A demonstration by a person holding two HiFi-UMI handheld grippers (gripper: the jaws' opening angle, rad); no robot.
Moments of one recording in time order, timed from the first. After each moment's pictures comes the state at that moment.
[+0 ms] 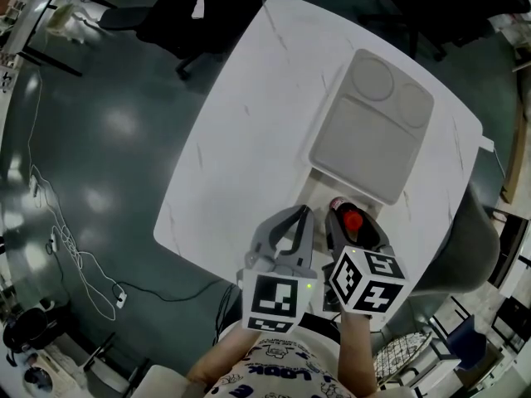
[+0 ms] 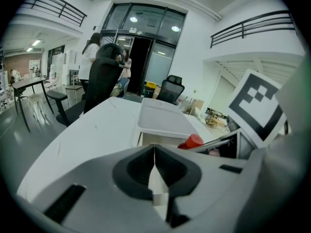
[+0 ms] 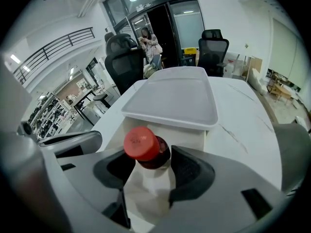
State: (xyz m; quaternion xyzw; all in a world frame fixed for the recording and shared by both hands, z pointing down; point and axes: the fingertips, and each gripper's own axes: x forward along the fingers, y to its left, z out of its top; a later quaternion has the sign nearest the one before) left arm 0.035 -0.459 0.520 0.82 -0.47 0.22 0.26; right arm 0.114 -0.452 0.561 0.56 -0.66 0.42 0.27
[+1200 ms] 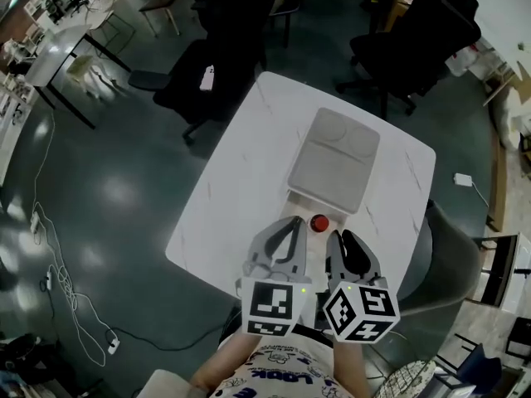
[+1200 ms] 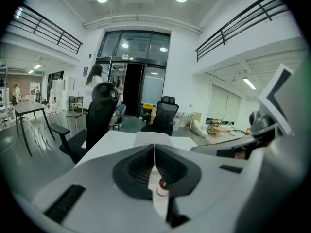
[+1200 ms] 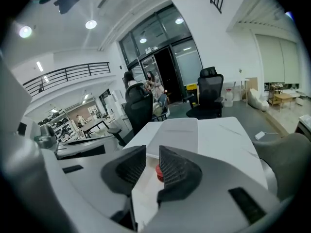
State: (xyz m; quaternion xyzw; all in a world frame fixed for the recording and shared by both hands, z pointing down) left arm 0.050 -0.445 0.400 0.84 -0.50 0.16 0.14; right arm 0.131 -0.424 0.415 0.61 -0.73 0.30 0.11
